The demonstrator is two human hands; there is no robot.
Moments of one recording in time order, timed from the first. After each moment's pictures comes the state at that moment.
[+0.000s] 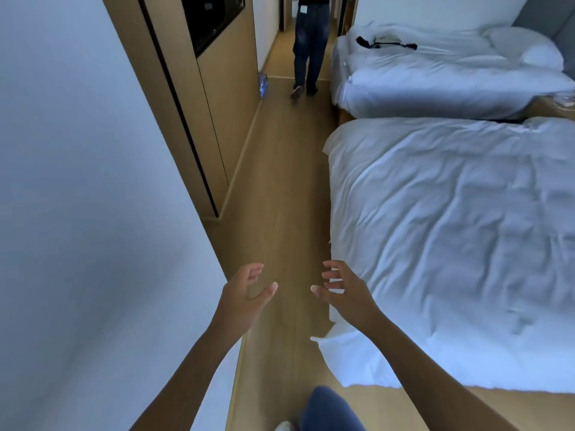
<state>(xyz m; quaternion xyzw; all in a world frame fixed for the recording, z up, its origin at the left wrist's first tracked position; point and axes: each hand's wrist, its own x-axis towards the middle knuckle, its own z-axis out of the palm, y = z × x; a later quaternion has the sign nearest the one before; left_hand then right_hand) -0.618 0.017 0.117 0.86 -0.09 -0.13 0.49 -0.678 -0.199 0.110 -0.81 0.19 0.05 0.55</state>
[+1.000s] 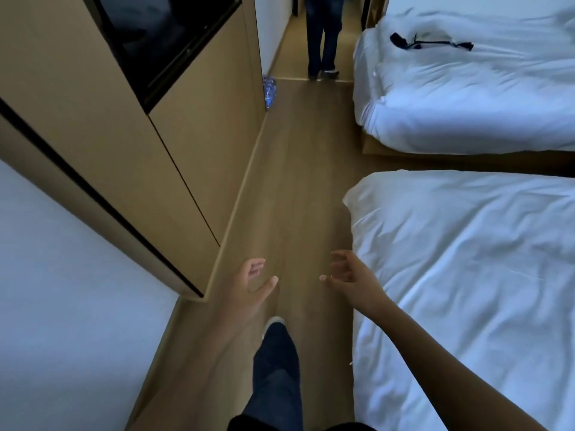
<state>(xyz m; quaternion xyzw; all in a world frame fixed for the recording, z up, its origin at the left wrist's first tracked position) 0.004 -0.224 0.107 0.86 -0.06 -0.15 0.48 -0.037 -0.455 0.081 -0.82 0.17 0.07 0.54</state>
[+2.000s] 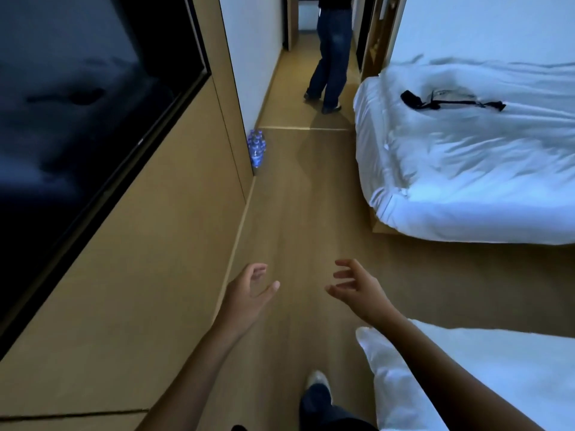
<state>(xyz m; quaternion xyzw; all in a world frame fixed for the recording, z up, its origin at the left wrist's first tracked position) 0.675 -0.466 0.114 0.86 -0.07 -0.13 0.49 0.612 -0.701 0.094 -0.81 0.19 0.06 0.56</state>
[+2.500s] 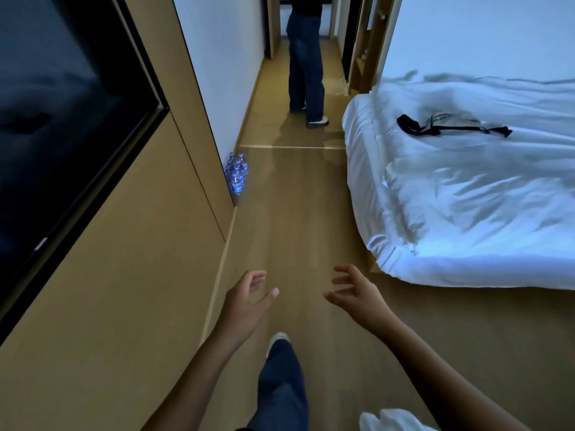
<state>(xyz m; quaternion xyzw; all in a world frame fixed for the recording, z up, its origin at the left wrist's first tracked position) 0.960 -0.600 0.091 0.84 -0.09 -0.17 0.50 0.885 -0.831 0.085 -0.80 0.21 0.05 0.55</state>
